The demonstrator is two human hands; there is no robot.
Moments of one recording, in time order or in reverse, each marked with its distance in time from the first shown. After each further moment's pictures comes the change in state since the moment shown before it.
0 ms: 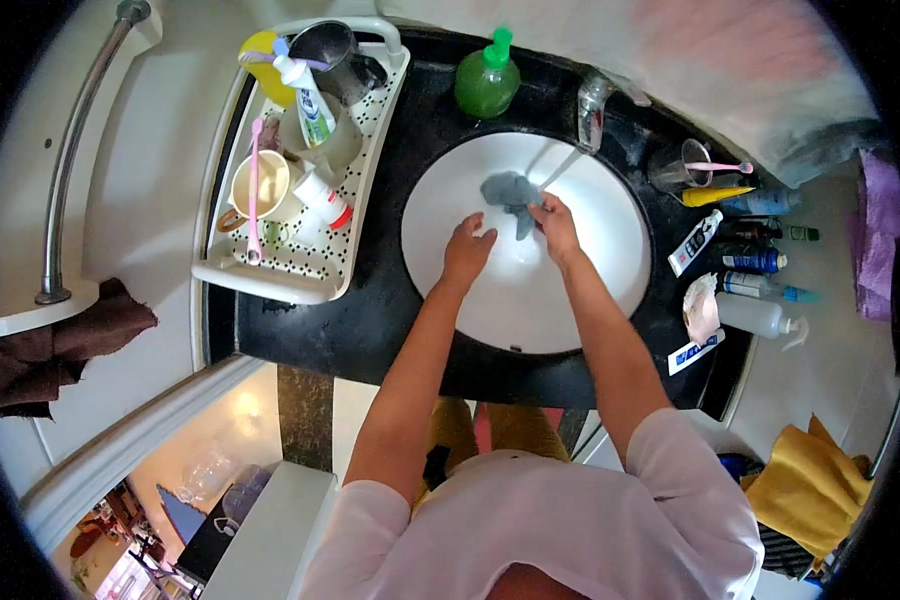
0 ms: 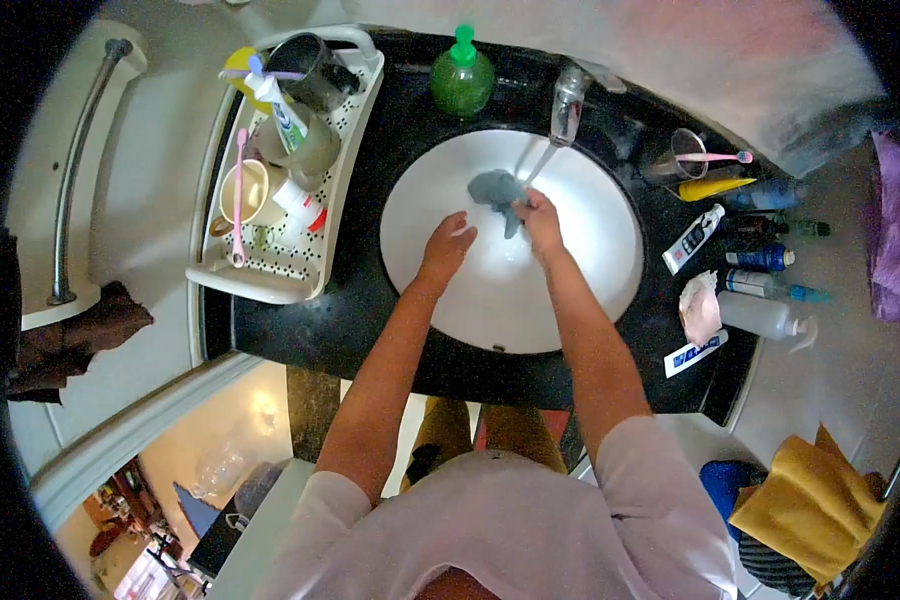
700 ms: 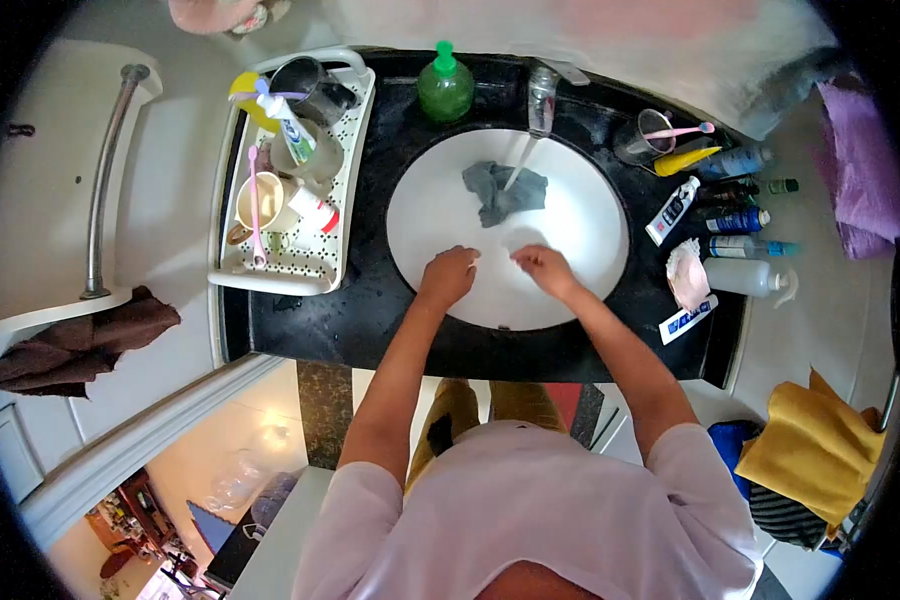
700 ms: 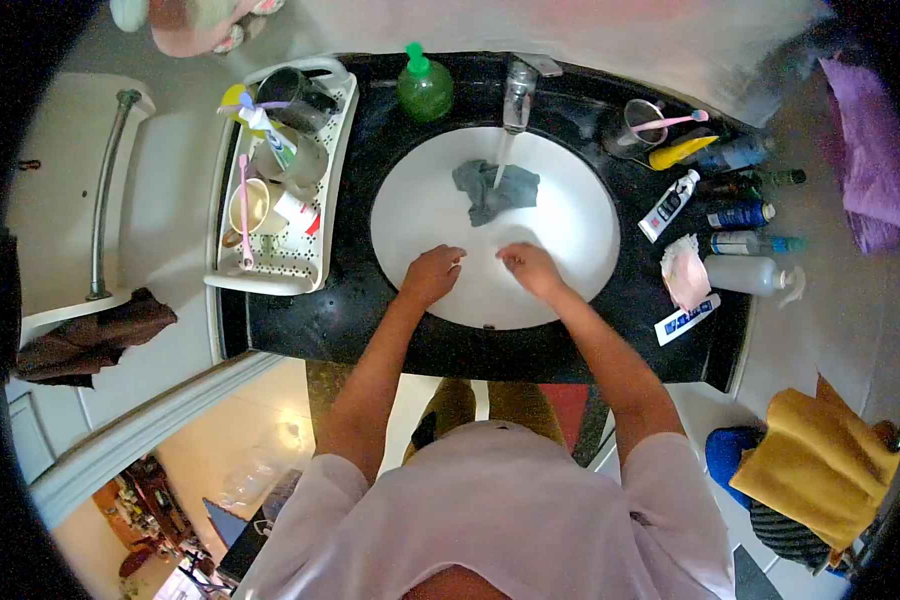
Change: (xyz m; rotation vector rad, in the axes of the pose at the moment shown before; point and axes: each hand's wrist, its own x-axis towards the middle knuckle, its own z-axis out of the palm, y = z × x) left_hand -0.055 0.001 -0.015 0.786 -0.231 0.307; right_hand -0.093 0.025 -0.045 -0.655 -0.242 -0.085
